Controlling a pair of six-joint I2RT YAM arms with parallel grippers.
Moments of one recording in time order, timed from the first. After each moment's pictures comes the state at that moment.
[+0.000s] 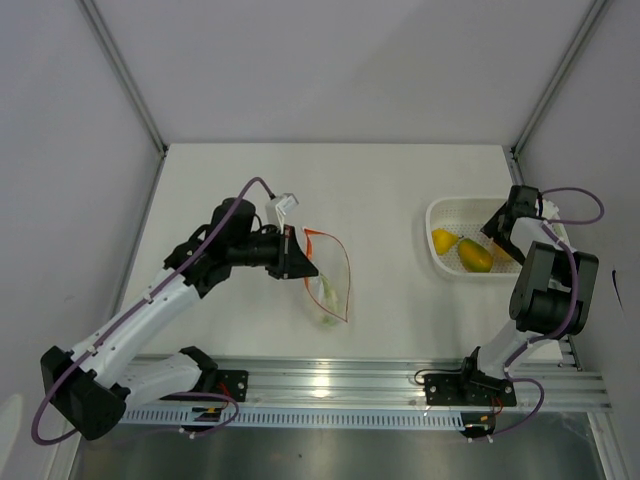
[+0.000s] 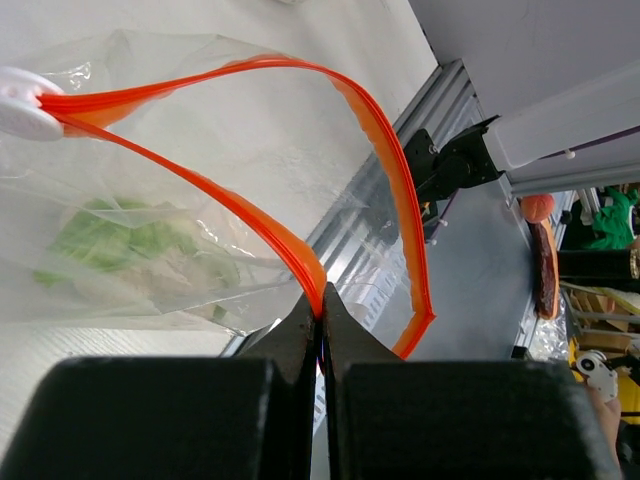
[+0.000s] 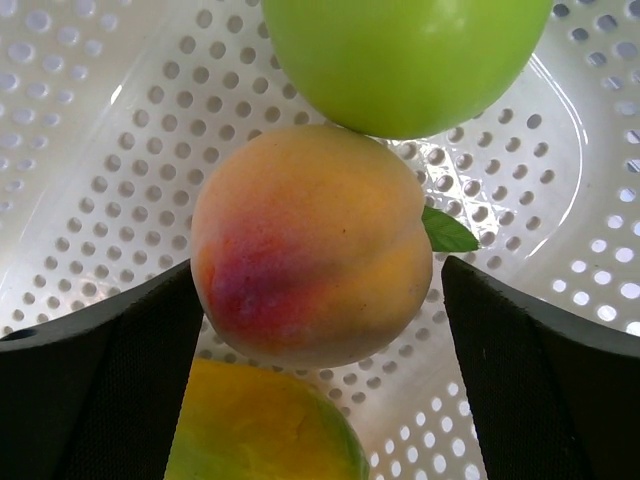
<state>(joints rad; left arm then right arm) -0.59 1.05 0.98 -0.49 0.60 -0.49 -0.28 1.70 1.05 -0.32 0.33 0.49</state>
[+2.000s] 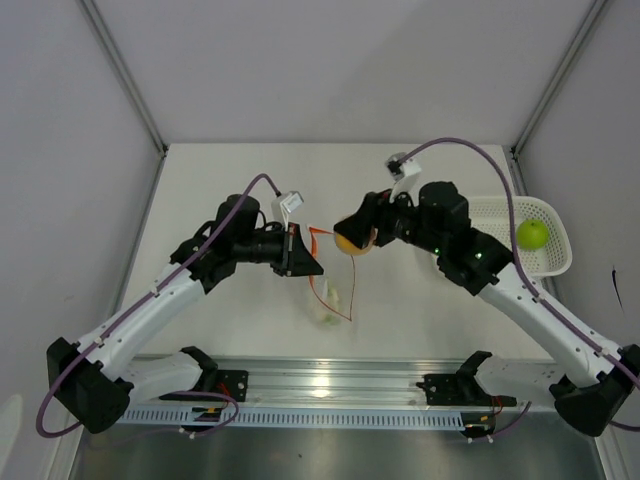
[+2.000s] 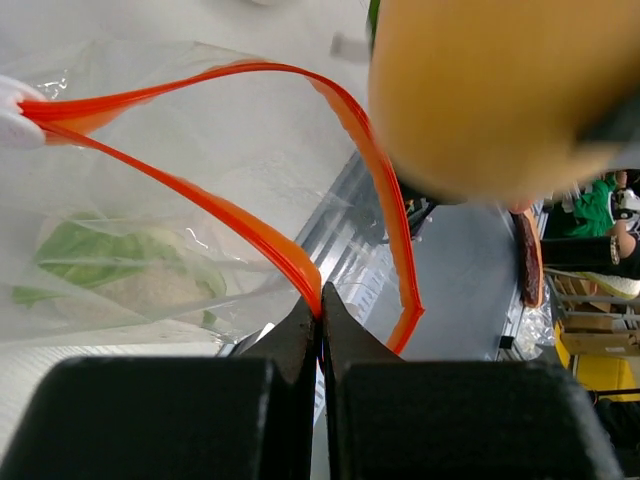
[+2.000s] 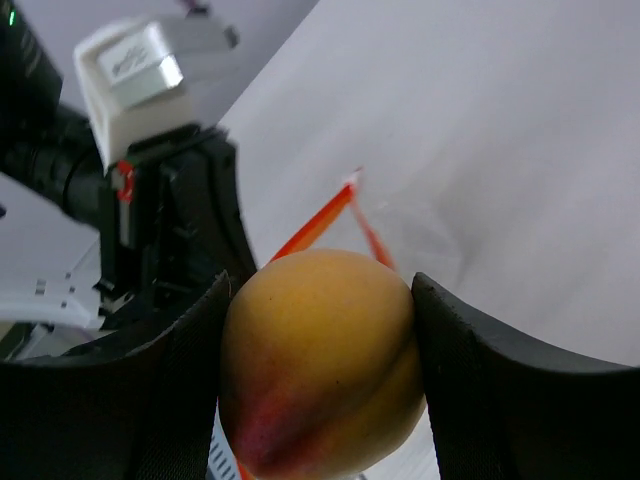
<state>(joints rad) -0.59 1.10 0.98 -0.44 0.67 -0.50 0.69 1.11 1.20 -0.32 -0.18 0.43</state>
